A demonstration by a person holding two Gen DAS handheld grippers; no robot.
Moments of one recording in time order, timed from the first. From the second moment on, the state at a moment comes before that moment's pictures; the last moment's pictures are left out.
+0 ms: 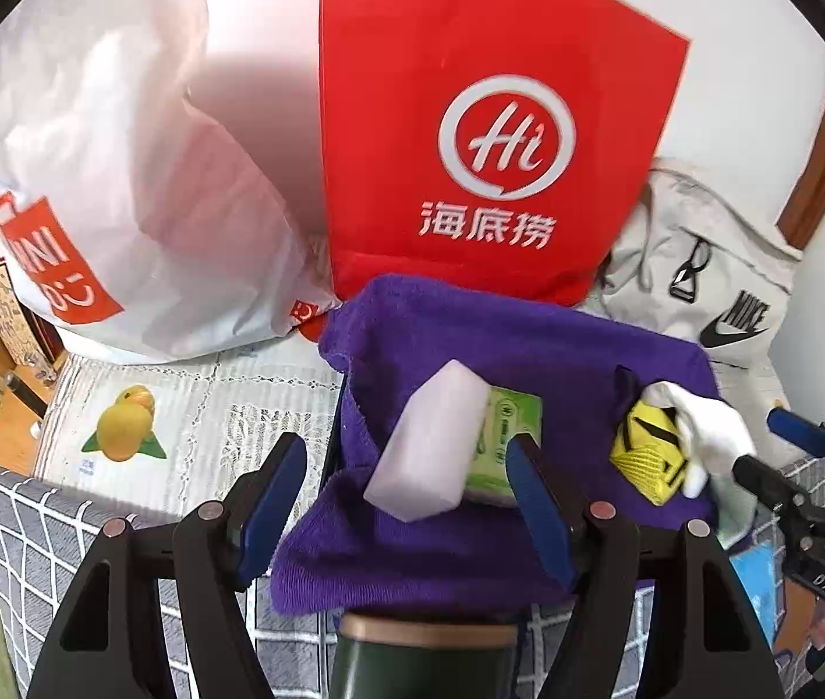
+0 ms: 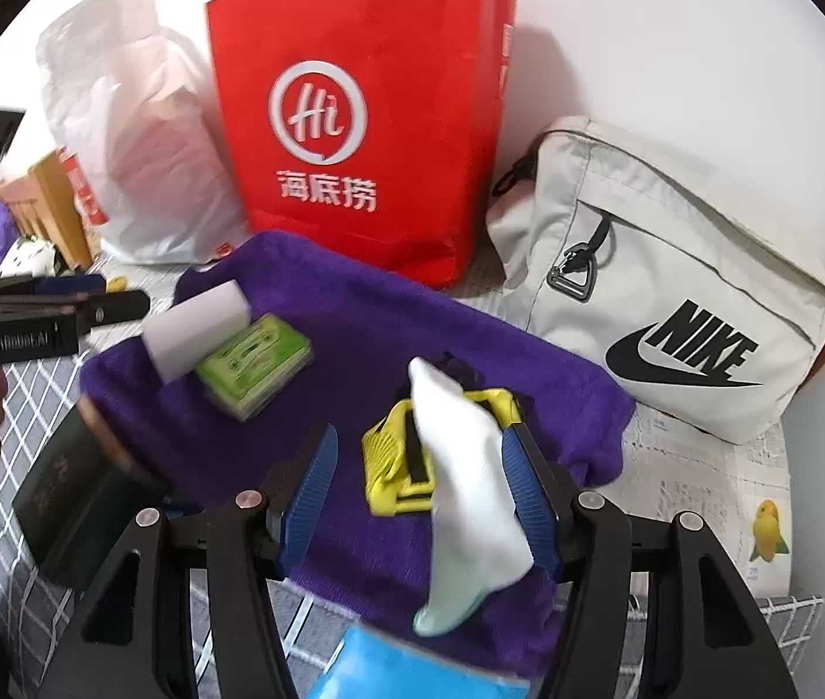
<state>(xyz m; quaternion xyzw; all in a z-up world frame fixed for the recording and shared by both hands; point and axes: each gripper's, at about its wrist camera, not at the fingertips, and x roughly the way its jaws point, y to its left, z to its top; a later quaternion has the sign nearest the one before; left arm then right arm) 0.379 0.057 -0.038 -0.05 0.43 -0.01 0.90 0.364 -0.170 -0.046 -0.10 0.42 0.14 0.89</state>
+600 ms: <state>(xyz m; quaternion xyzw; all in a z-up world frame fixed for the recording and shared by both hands) 0.225 0.026 -0.030 -0.01 0.43 -0.06 0.90 0.223 -0.184 -0.032 -0.07 0.42 0.13 0.90</state>
